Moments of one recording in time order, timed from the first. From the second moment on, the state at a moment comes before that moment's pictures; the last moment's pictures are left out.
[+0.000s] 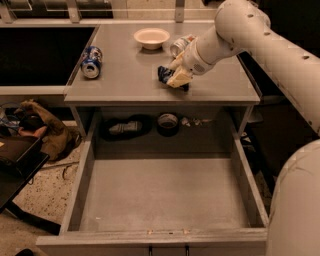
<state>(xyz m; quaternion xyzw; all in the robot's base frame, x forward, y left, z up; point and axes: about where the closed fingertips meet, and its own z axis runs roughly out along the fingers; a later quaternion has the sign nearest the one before) 0.740 -0.059 0.855 -0.63 0.68 0.06 0.36</state>
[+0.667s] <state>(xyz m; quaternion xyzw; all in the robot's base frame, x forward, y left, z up) 0.740 -0.059 0.855 -0.63 0.68 0.06 0.36</state>
